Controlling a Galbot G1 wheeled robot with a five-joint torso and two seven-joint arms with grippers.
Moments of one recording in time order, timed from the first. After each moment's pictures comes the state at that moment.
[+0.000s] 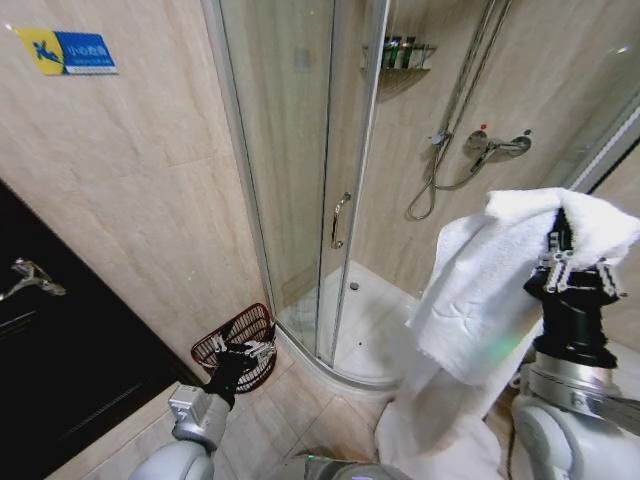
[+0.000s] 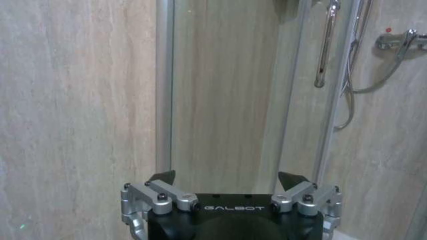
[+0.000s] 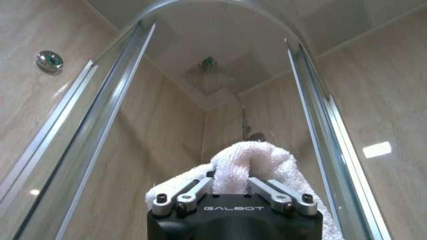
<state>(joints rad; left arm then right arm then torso) 1.91 -1.56 -0.57 -2.50 -0.07 0.26 0.15 -1.56 1.37 0.89 2.50 0.32 0.32 0.02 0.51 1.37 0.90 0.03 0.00</state>
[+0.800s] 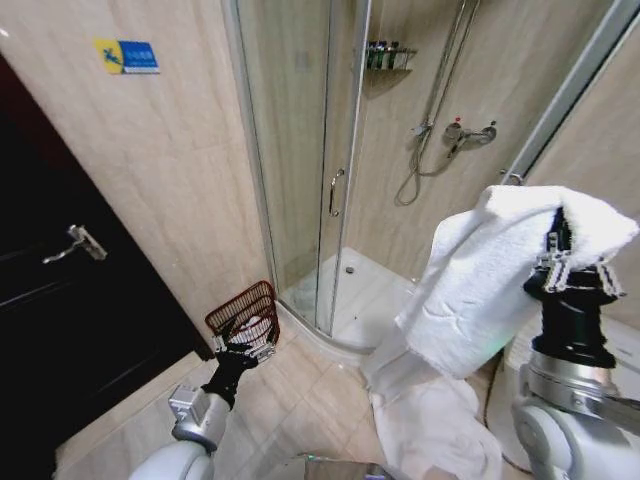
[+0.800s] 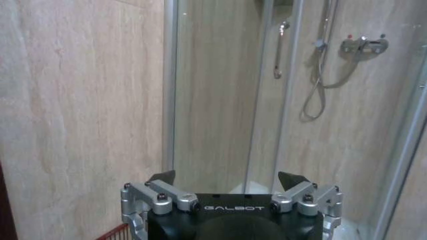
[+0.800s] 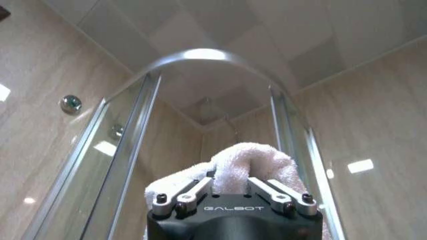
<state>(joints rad) 1.91 -1.56 -0.57 -2.50 -0.07 0.26 0.15 -1.56 1.36 0.89 2.50 0.33 0.34 0.03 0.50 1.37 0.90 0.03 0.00</state>
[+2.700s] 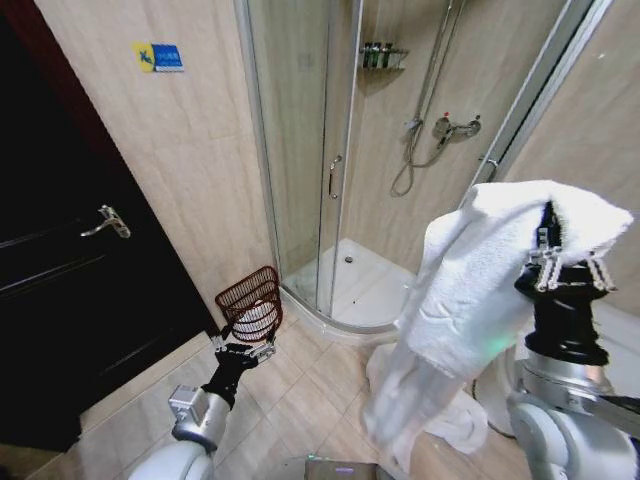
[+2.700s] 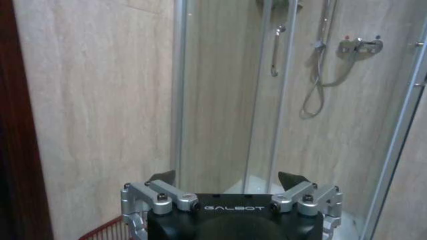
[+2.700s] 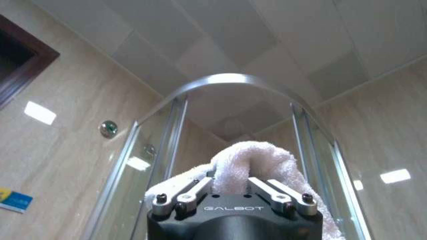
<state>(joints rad) 1.91 -1.56 -0.57 -2.50 -0.07 0.26 0.15 -1.54 1.32 0.86 2.50 0.35 0.37 -0.01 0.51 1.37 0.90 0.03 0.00</state>
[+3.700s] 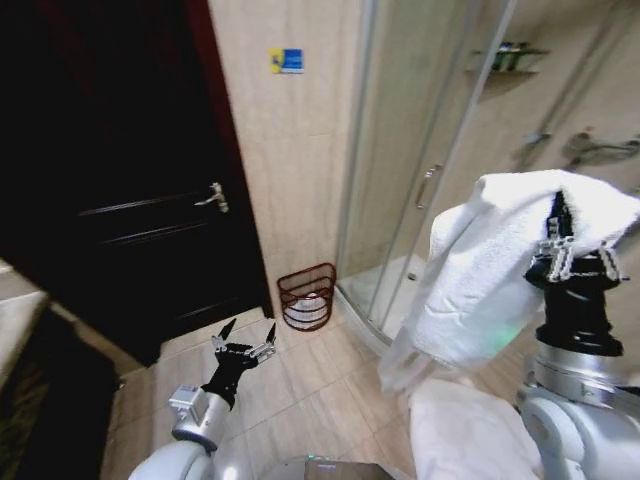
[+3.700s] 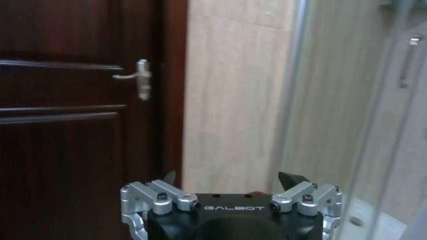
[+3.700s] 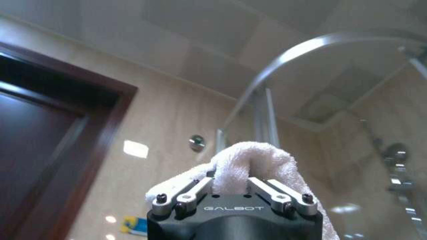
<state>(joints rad) 1.91 -1.56 -0.57 -2.50 -0.07 0.26 0.15 -1.51 1.25 0.91 2.50 0.44 0.32 0.01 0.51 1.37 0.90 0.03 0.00</state>
